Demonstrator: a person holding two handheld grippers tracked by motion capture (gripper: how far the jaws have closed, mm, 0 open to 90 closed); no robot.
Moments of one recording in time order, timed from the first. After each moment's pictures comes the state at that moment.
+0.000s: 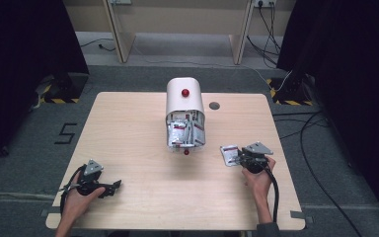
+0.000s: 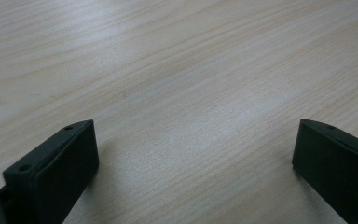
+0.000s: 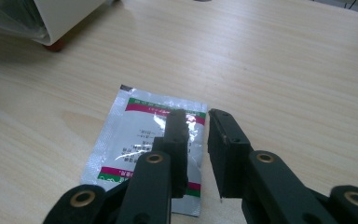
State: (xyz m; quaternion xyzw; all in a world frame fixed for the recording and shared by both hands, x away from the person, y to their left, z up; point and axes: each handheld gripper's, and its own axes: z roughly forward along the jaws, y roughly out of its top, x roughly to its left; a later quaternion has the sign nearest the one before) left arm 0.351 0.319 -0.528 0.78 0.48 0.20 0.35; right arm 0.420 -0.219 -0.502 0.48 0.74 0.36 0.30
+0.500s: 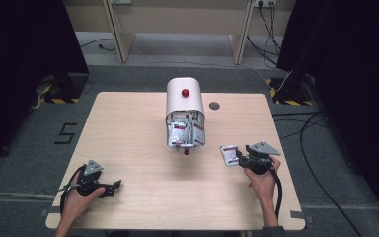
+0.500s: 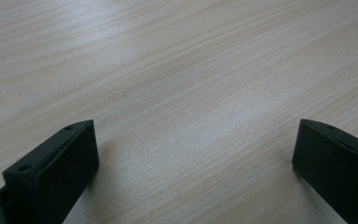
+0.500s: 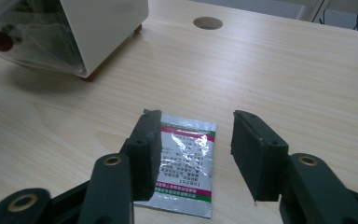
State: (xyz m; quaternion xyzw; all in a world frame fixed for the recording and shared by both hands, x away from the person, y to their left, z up) left arm 0.351 0.319 -0.528 0.78 0.48 0.20 0.35; right arm 0.406 -0.223 -0.480 0.47 0.73 0.41 0.29
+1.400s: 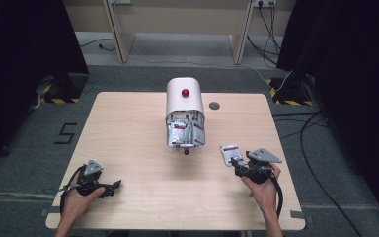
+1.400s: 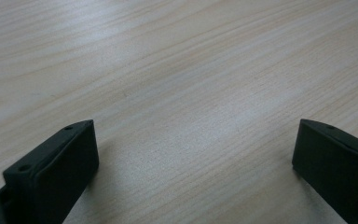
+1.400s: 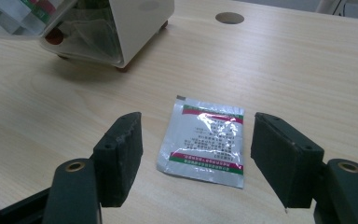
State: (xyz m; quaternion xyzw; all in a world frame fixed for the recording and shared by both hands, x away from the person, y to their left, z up) left arm 0.351 0.319 -0.528 0.78 0.48 0.20 0.35; right arm 0.379 -0.216 -0.476 0.46 0.74 0.42 0.26
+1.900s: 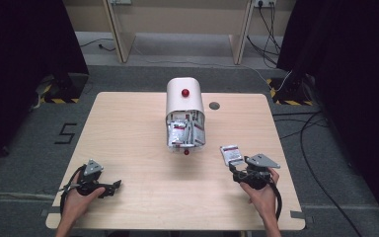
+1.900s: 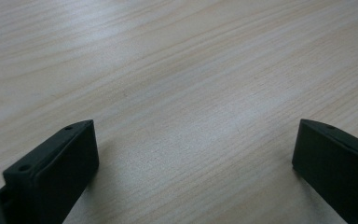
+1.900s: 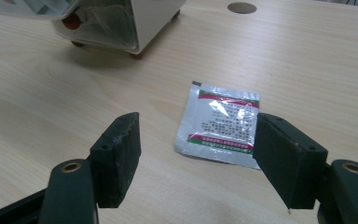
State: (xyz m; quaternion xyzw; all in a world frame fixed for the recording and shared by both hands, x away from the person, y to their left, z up) left arm 0.351 0.319 -0.528 0.78 0.48 0.20 0.35; right arm 0.366 -0.212 -0.483 0.46 0.74 0.42 0.25
